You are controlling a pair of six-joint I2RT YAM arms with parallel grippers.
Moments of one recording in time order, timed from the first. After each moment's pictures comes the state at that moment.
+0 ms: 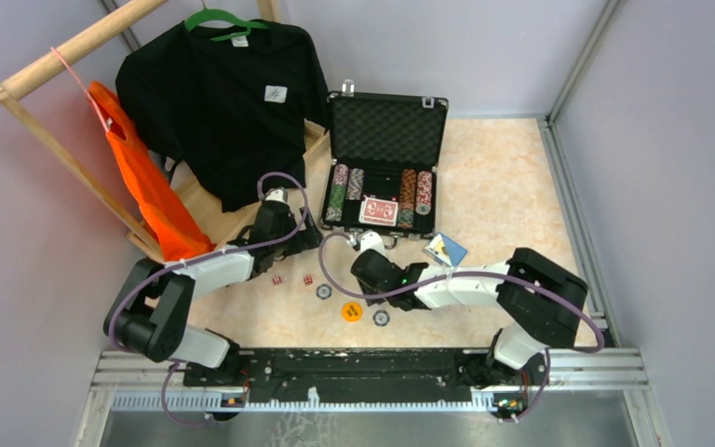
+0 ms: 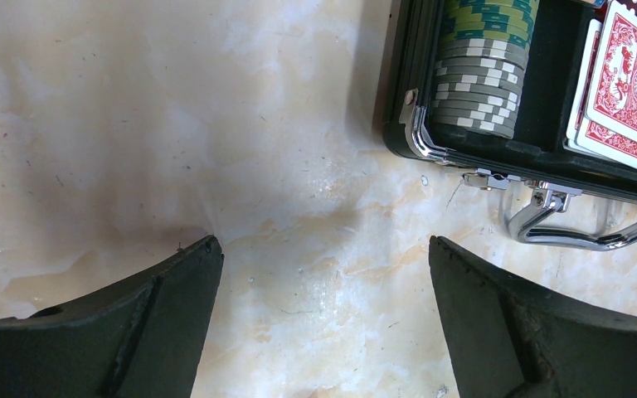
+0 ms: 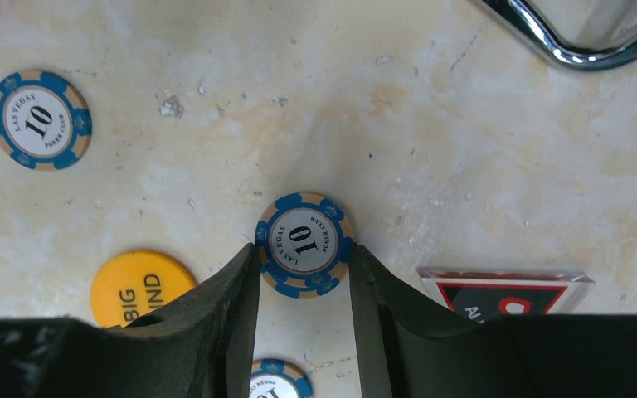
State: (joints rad) left arm -0.45 1.44 0.59 0.14 -0.10 -0.61; right arm 1.09 1.55 0.74 -0.14 0.35 0.49
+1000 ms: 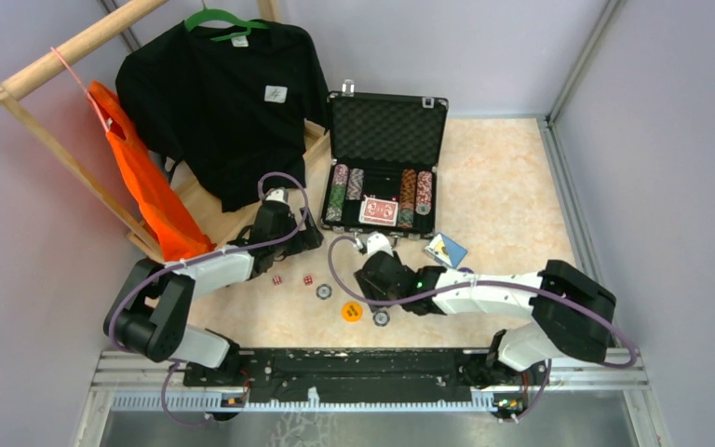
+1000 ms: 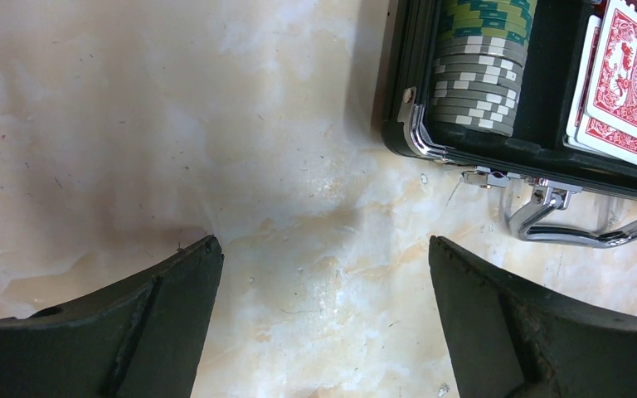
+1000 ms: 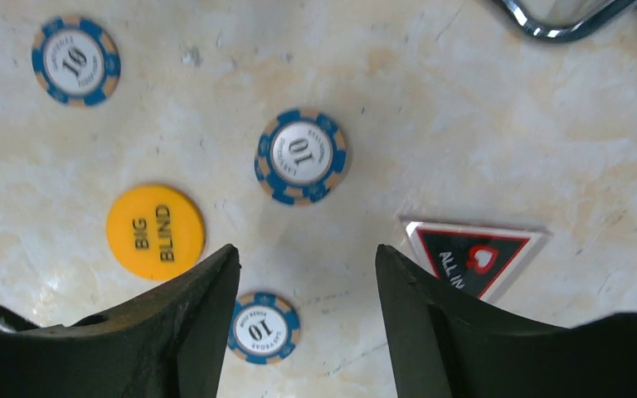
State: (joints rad) left arm -0.45 1.44 0.59 0.14 -0.10 -0.59; right arm 1.10 1.41 0.72 -0.21 0.33 0.43
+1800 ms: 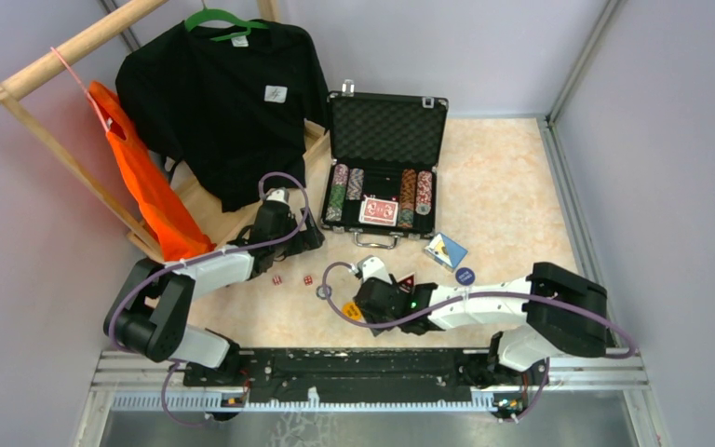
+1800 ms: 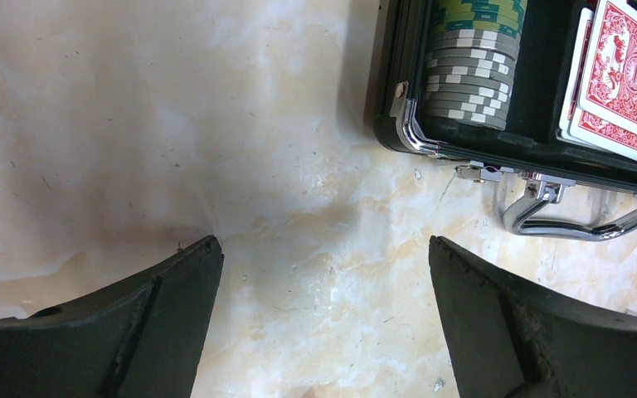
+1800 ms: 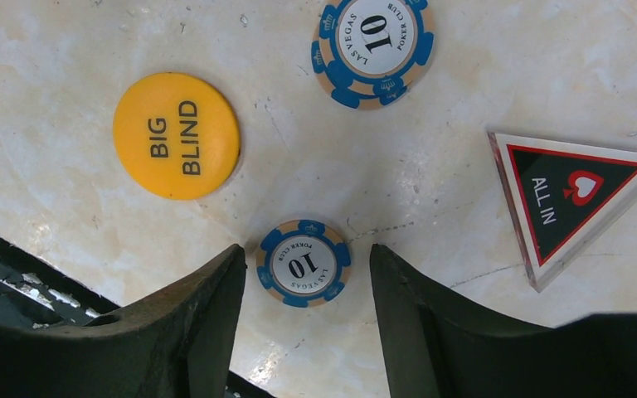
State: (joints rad) left arm -0.45 1.44 0.59 0.14 -0.08 -0.59; right arm 1.26 1.42 0.66 -0.27 0.35 0.55
